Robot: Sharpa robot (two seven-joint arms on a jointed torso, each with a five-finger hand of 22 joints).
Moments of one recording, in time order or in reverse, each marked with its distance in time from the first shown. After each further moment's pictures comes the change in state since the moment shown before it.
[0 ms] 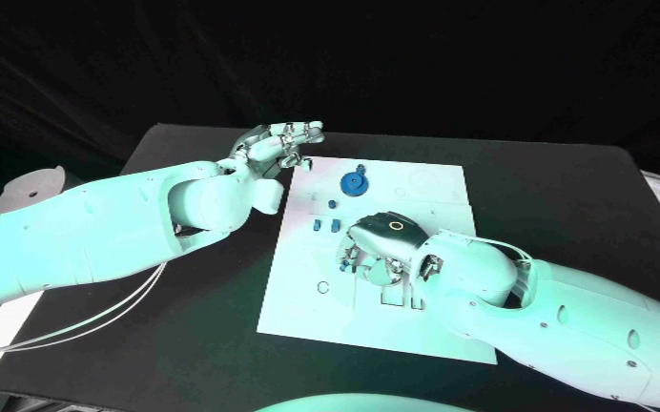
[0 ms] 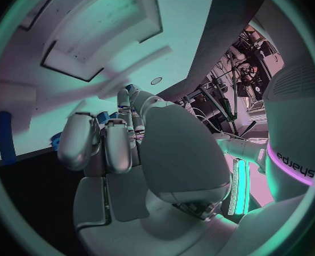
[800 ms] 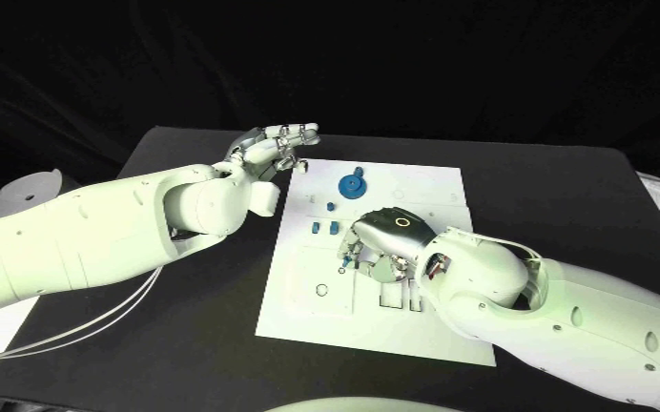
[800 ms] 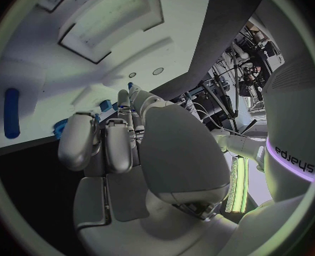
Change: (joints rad) left arm 0.000 -0.004 0.000 0.001 0.001 -0.005 0.006; left_hand 0.000 0.000 0.000 0.000 0.000 0.000 0.000 0.000 0.000 0.003 0.004 -0.004 0.000 0.000 0.000 0.000 0.003 0.000 0.000 0.000 0.004 0.002; right arm 0.015 -0.034 0.001 0.040 0.002 -0.033 -0.018; right_hand 0.008 -0.005 -0.003 0.003 0.001 0.002 -0.005 0.000 -0.001 0.000 0.000 0.000 0.002 0.000 -0.007 -0.004 -0.001 0.000 0.000 -0.007 0.000 0.000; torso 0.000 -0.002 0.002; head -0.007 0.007
